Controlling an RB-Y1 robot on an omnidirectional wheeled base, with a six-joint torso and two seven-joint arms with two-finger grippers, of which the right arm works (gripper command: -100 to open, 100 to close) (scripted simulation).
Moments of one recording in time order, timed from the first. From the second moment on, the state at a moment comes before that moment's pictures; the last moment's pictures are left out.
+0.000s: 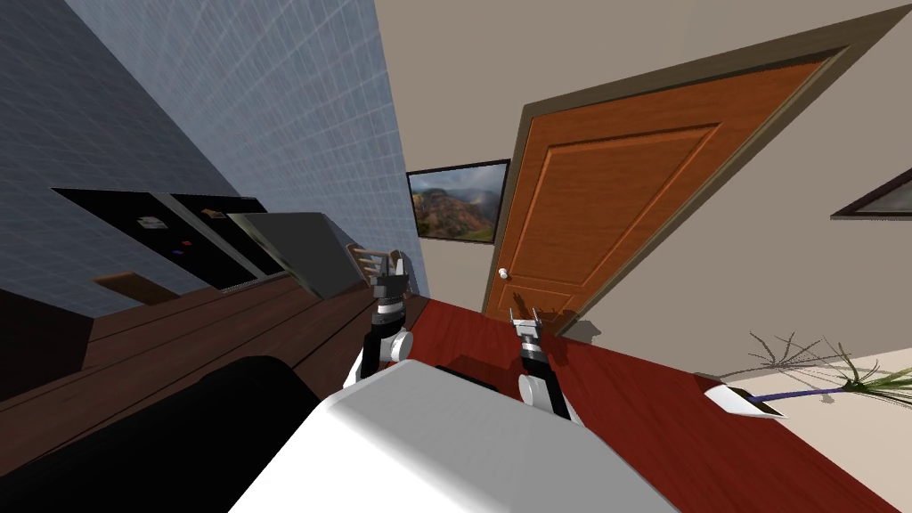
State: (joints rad) arm 0.19 -0.19 0.21 -1.41 -0.37 -0.65 -0.76
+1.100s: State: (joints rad) arm 0.09 -0.23 0.26 -1.17 -0.46 -0.71 -1.01
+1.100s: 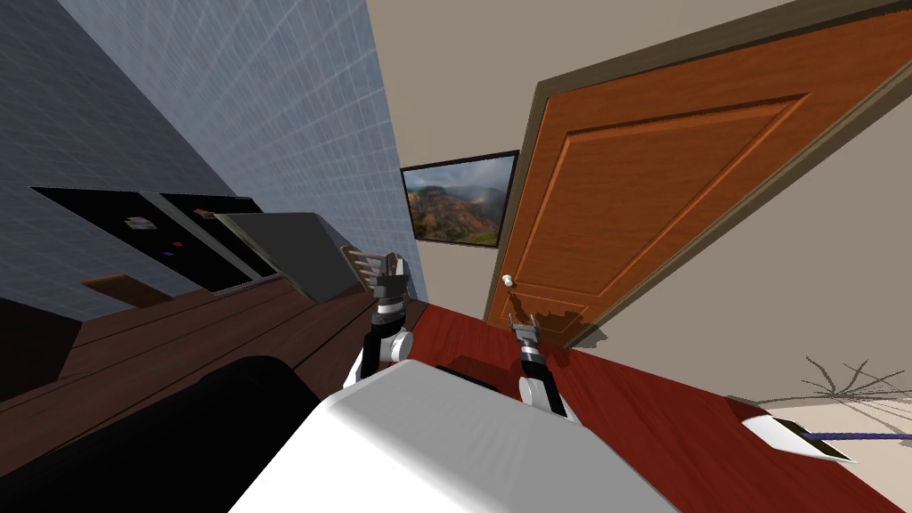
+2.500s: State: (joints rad) arm -0.02 -0.28 0.32 -0.89 -0.55 -0.79 -1.29
